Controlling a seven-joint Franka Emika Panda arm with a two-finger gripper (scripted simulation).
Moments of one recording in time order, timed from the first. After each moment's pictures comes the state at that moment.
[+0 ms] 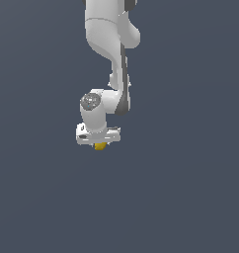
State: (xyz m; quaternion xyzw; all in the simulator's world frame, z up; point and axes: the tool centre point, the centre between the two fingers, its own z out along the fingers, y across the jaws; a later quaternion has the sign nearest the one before) arm -0.033 -0.097 0.040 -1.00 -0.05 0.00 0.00
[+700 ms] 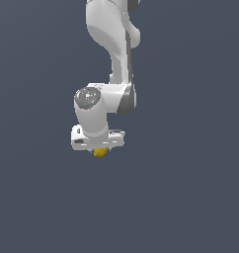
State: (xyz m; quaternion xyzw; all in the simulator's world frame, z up) arm 0.034 -0.082 0.109 -1.00 -0.05 0.00 0.00
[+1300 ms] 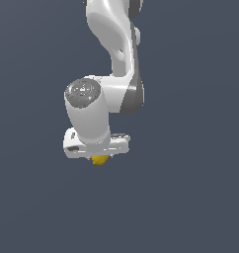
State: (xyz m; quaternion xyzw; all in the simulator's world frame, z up) arm 0.095 -0.070 0.169 -1.00 -0.05 0.00 0.00
